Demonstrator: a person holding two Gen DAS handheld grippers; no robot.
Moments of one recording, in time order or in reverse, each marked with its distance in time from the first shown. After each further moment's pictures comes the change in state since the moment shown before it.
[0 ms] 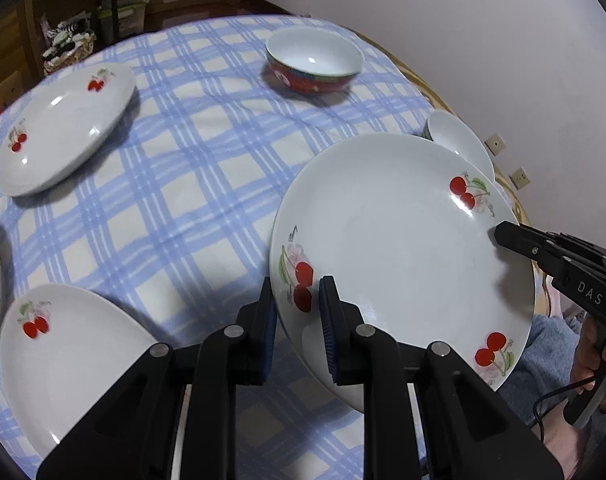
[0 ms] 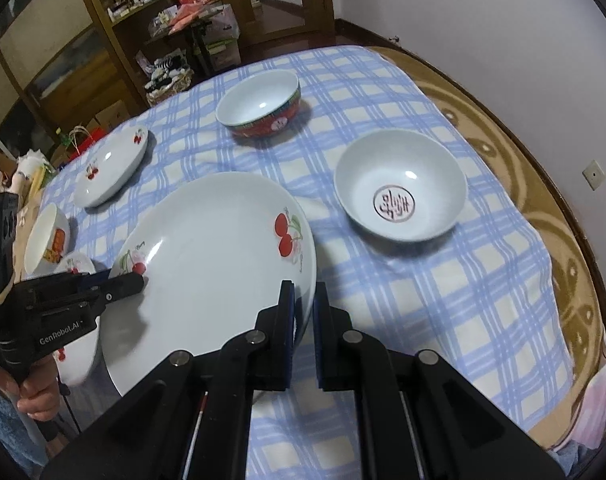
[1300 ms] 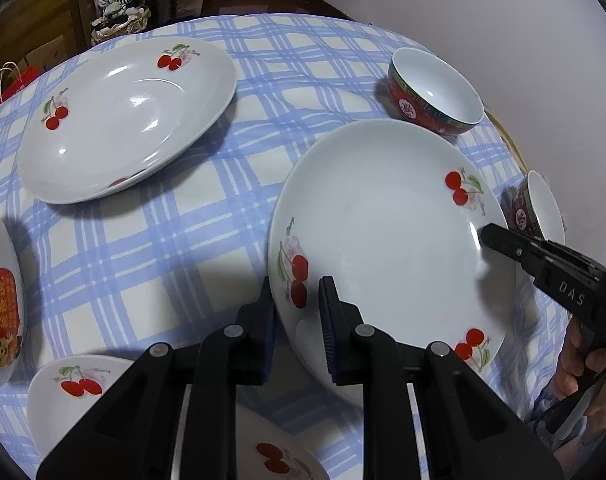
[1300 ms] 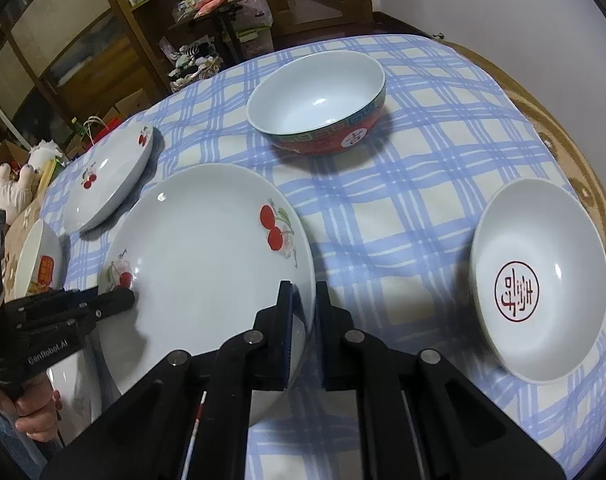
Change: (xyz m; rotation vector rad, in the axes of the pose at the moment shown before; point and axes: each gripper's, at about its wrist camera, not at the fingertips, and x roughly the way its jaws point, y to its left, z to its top) left arm 0.021 0.081 0.033 -0.158 -0.029 0.108; right arm 0.098 0.049 0.064 -0.058 0.008 0.114
